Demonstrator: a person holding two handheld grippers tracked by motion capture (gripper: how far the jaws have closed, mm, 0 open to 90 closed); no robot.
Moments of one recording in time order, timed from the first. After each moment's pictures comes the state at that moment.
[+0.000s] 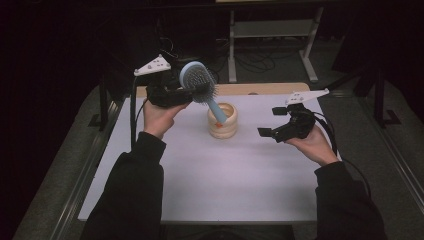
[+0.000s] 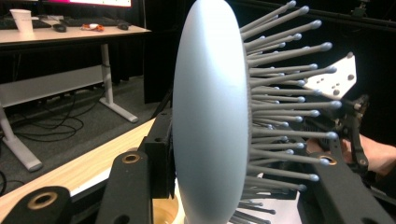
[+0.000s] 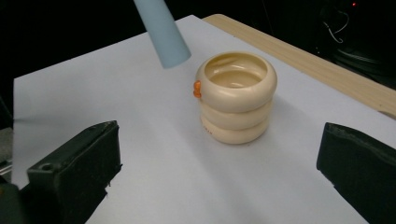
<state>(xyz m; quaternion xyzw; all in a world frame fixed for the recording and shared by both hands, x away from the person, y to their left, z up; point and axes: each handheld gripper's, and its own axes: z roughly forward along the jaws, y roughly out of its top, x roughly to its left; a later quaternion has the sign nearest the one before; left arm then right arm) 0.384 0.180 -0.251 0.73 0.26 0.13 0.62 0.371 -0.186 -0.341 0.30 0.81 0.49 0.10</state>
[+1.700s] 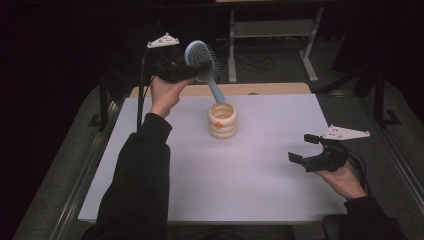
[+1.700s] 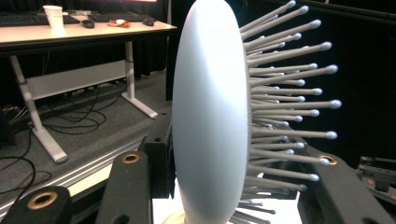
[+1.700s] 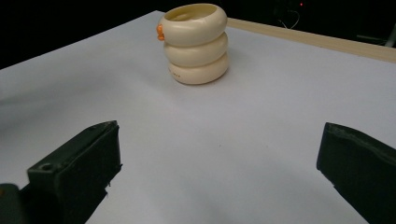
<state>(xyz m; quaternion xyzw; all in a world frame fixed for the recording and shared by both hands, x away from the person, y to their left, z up) 0.451 0.169 -0.241 0.73 0.30 0.15 0.59 0.307 -0.266 -0.406 0.37 0.76 0.51 0.14</state>
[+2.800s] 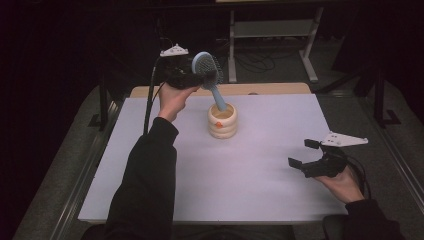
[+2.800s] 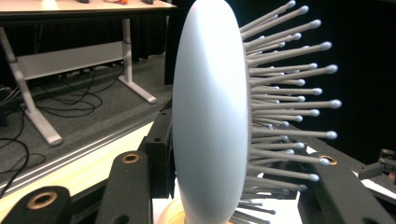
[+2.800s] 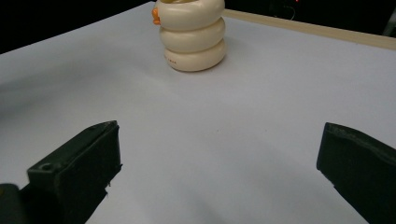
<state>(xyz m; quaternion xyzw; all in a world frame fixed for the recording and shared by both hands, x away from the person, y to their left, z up) 0.470 0.157 -0.278 0.74 0.31 0.13 0.58 0.299 -0.267 -0.421 0.37 0.77 0.50 0.15</state>
